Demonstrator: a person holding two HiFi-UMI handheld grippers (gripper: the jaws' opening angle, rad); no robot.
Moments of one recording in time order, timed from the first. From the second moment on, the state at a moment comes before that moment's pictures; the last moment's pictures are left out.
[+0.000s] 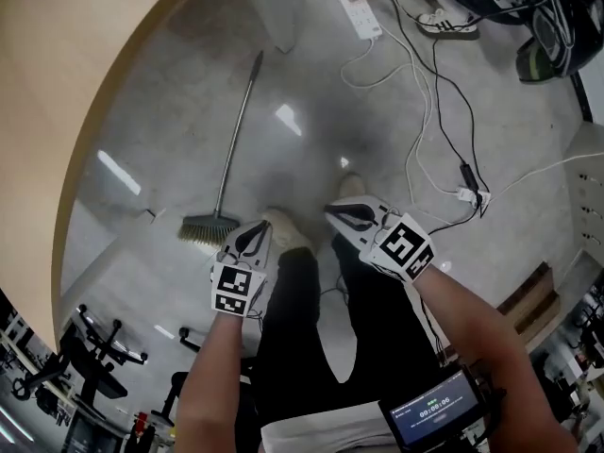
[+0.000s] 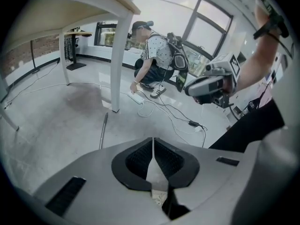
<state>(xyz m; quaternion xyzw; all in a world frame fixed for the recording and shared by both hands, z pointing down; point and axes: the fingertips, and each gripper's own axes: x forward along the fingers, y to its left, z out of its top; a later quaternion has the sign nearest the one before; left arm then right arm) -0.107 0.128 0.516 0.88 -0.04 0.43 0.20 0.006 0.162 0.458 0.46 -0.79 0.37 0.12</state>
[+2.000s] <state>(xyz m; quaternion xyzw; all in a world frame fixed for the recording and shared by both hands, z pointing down) -0.133 -0.068 0.922 0.71 -0.15 0.67 0.15 0.132 0.067 0.719 0.46 -0.79 0.35 0.17</state>
